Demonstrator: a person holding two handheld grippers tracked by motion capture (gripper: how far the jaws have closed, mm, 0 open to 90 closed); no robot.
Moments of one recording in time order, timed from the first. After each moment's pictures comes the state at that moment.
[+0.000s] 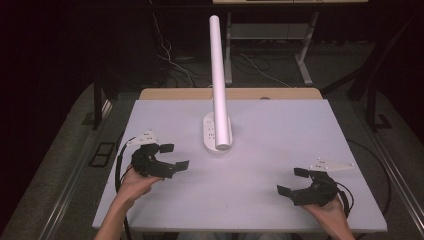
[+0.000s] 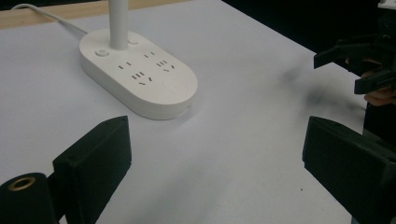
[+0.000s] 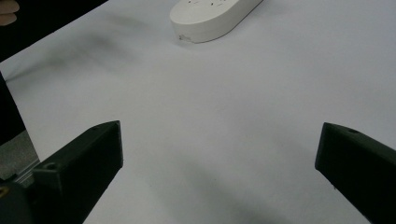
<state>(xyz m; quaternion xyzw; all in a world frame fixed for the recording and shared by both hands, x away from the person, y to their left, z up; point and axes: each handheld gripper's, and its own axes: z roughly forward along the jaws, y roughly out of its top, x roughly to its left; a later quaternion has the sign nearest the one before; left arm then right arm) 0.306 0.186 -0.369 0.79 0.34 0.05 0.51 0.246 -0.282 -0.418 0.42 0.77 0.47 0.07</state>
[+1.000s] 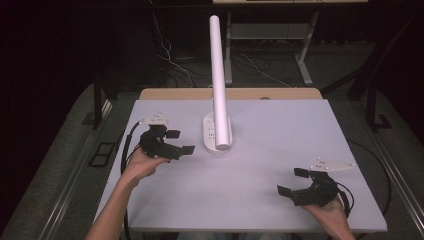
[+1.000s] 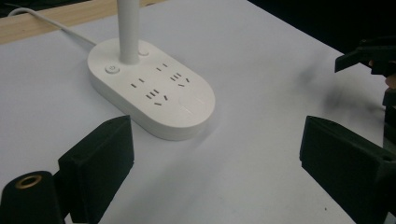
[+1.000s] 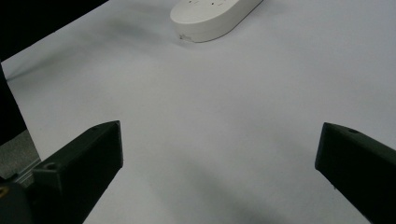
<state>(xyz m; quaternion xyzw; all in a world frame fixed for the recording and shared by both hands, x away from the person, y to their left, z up) 0.352 0.170 -0.353 0.81 0.33 0.05 0.48 0.246 -0.283 -0.418 0.42 0.77 0.47 0.07</state>
